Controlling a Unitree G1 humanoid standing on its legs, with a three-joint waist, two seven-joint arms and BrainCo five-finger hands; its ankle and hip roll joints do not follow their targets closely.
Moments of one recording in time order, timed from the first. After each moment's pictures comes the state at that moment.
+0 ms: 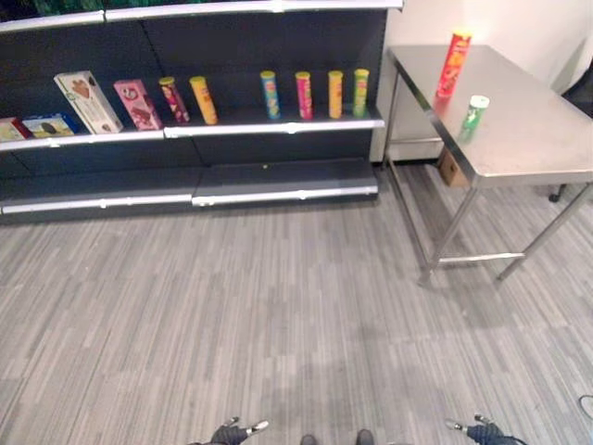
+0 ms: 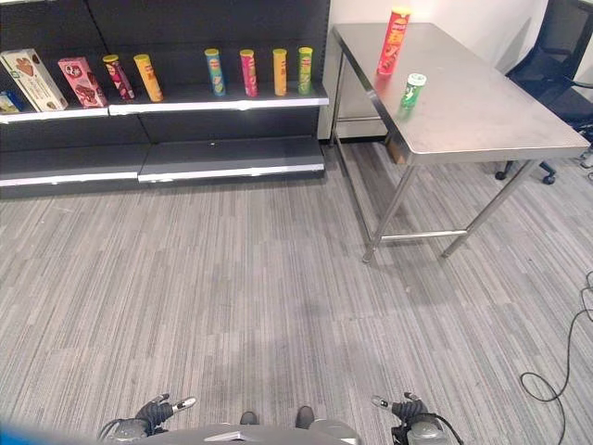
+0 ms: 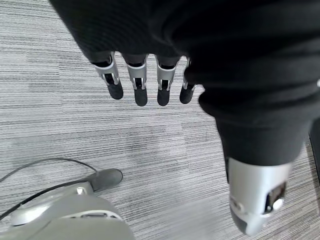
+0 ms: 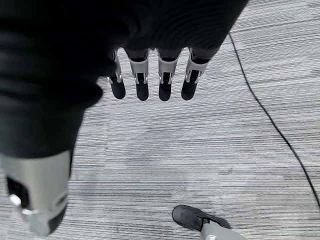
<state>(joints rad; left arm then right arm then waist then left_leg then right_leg) 0.04 0.25 -0.11 1.13 -0.15 -0.01 0.04 0.03 -0.29 0.10 1.12 0.10 0.04 -0.12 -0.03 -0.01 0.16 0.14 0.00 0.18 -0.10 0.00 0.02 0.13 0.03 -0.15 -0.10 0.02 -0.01</state>
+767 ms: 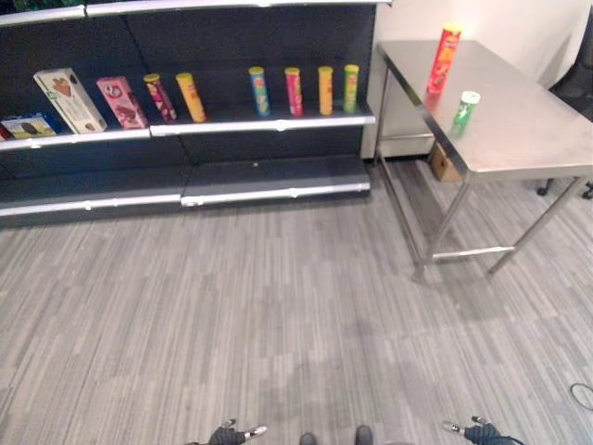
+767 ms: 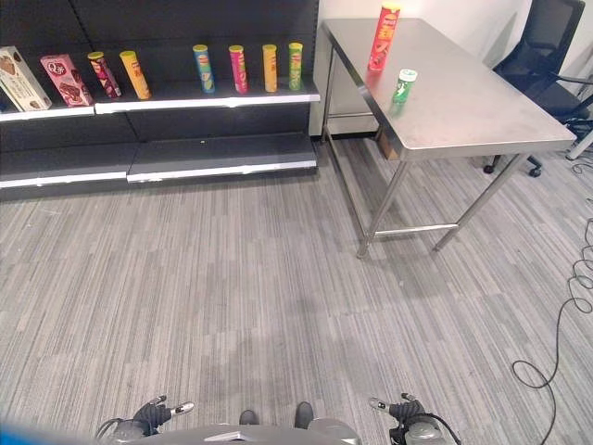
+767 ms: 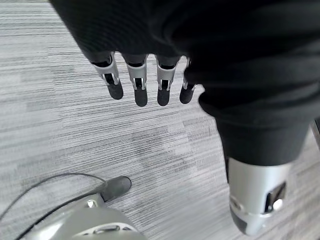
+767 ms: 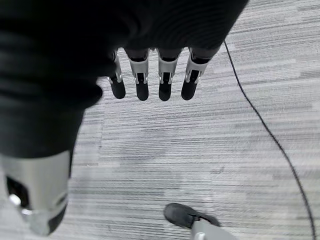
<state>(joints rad) 0.02 0.27 -0.18 1.15 -0.06 -0.02 0.07 0.00 -0.30 0.18 1.13 0.08 0.04 -0.12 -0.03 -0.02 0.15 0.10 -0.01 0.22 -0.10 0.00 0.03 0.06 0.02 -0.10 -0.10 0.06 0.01</state>
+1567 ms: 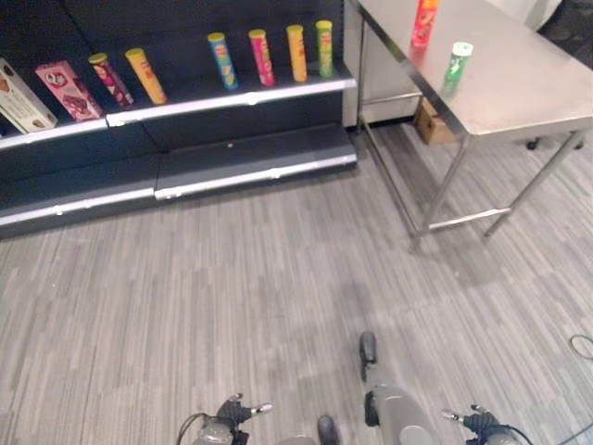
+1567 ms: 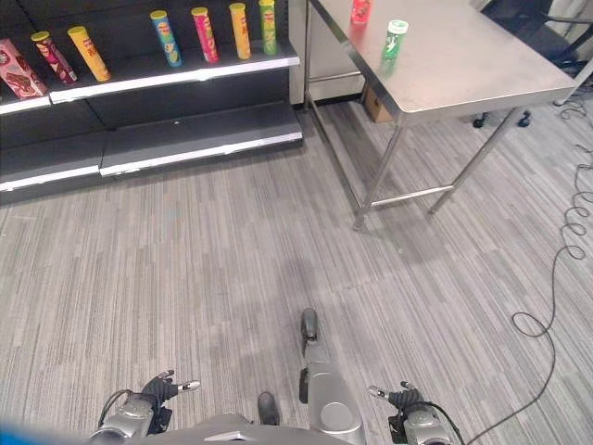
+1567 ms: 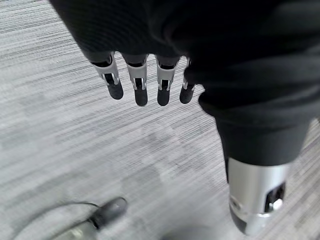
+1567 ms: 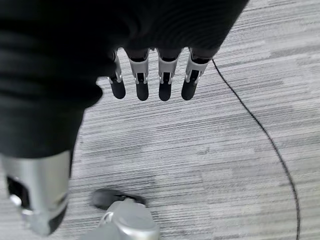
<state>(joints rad) -0.07 0.24 -0.19 1.18 -0.02 -0.03 0.07 0.01 -0.30 0.10 1.16 0.09 0.05 -0.13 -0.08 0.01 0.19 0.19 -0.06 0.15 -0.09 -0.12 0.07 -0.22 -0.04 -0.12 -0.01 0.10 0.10</state>
